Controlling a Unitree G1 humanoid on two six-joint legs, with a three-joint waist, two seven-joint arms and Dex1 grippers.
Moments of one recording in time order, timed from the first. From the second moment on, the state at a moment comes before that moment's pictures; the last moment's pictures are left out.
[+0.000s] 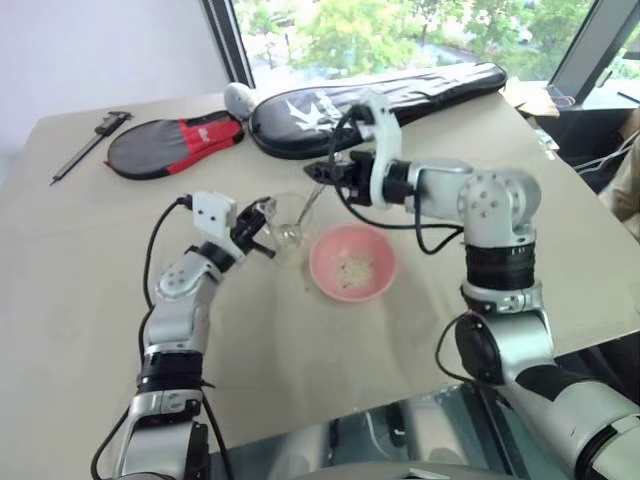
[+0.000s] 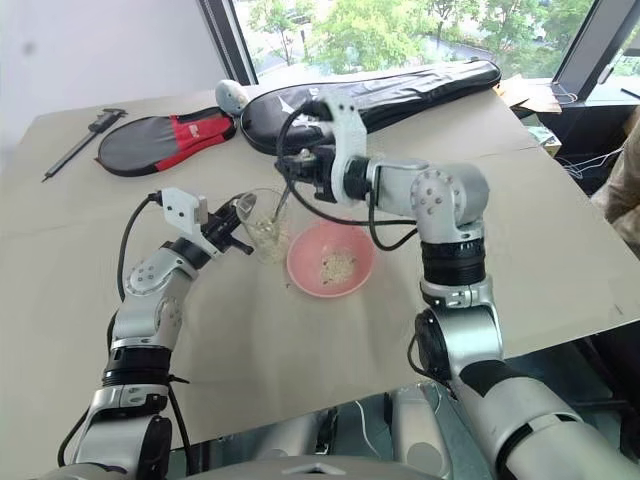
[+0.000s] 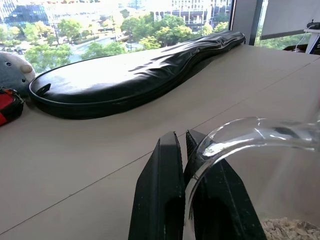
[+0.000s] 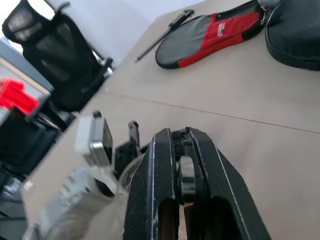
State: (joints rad) left arm -0.37 0.40 0.18 0.23 -0.30 -0.02 -0.63; right arm -1.10 0.06 -0.30 0.08 0.68 1.38 0.22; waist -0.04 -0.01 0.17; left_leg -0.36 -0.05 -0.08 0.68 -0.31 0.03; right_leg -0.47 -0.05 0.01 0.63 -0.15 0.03
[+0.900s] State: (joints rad) left arm -0.38 0.36 0.16 0.27 -0.28 -0.12 -0.61; right arm -1.26 0.07 -0.78 0.26 0.75 1.60 -0.04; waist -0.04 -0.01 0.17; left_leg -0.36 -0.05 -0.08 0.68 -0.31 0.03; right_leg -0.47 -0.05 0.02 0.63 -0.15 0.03
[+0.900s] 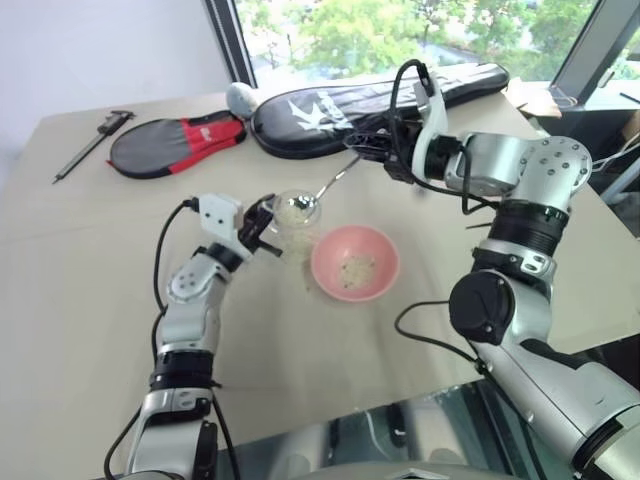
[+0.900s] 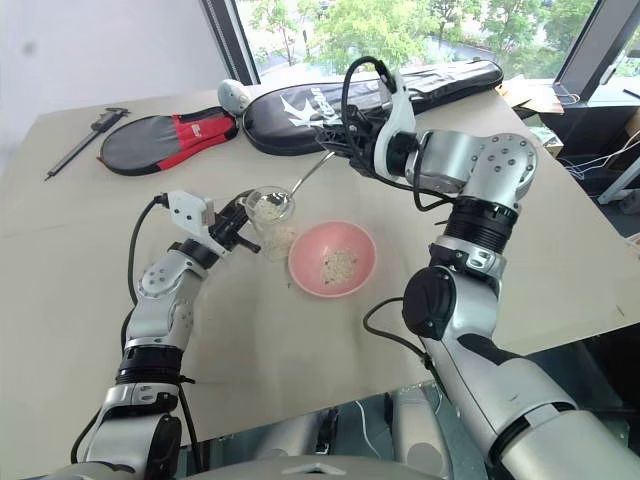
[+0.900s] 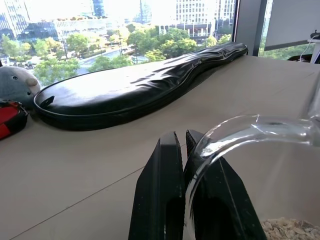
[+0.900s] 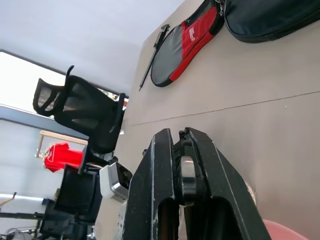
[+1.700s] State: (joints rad) left arm -0.40 0.37 0.16 0.31 -0.29 -0.14 -0.63; right arm -1.20 -0.01 -0.83 0.27 1.08 1.61 -0.24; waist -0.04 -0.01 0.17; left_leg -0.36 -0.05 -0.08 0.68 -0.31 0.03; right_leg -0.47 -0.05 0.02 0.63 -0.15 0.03
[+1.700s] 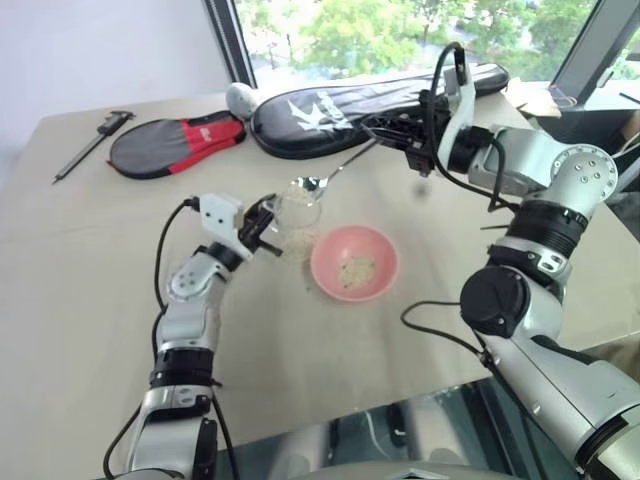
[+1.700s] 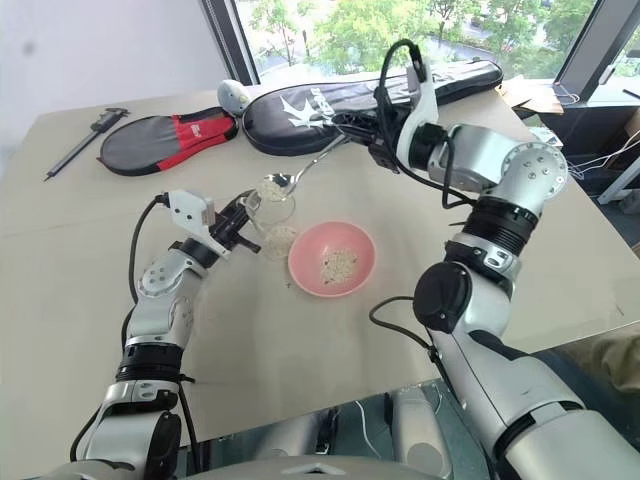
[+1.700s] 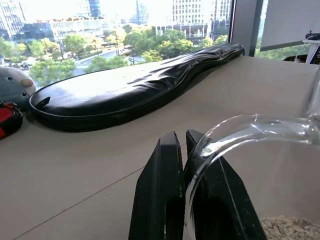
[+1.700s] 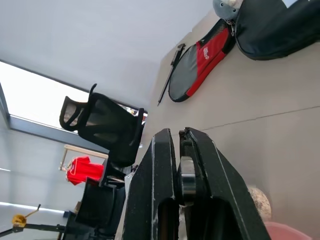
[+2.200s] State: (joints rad) left arm -0.43 0.39 0.16 0.38 -0.30 -0.16 -0.66; right arm -0.96 -0.18 -0.60 0.20 1.67 1.54 -0.56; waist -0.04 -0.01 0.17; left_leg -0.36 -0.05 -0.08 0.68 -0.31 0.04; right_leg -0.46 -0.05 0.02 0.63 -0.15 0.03
